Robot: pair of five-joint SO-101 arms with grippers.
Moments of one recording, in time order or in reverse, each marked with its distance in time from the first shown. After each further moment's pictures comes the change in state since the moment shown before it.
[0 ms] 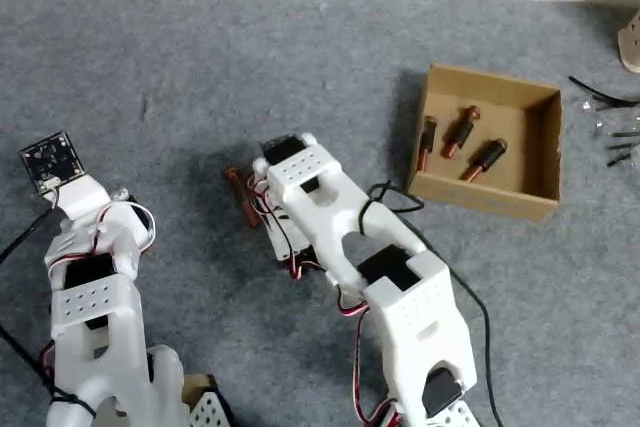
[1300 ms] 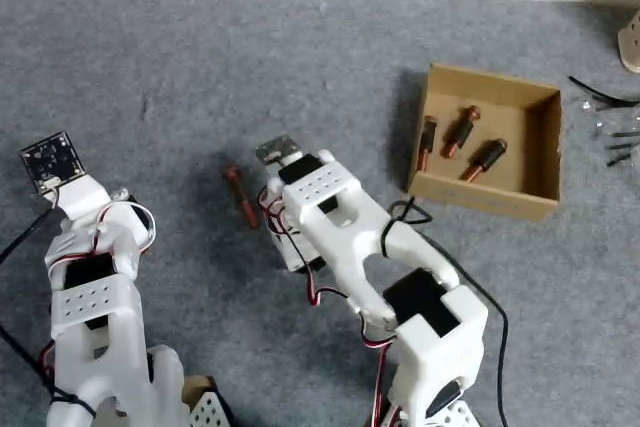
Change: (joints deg) left arm 0.0 0.0 0.0 0.0 0.0; right arm -0.7 -17.0 17.1 -11.3 9.0
